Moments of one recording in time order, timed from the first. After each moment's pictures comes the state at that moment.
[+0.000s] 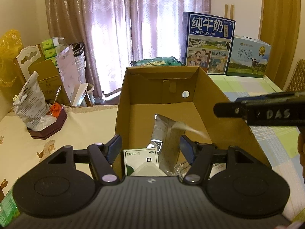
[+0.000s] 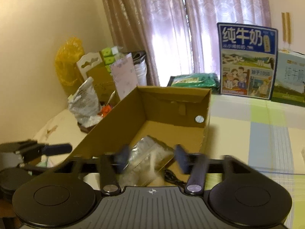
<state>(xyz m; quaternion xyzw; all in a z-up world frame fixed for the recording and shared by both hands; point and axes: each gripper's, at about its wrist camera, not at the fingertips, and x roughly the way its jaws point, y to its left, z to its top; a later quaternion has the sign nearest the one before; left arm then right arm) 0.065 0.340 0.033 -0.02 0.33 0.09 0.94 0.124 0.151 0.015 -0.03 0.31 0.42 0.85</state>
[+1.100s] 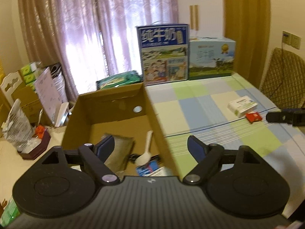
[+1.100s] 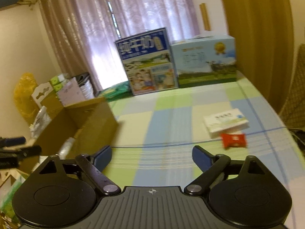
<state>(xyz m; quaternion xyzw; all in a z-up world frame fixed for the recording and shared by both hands) 0.075 0.205 0.076 0.04 0.31 0.04 0.95 0.145 -0.092 0.034 0.05 0.32 0.28 0.90</state>
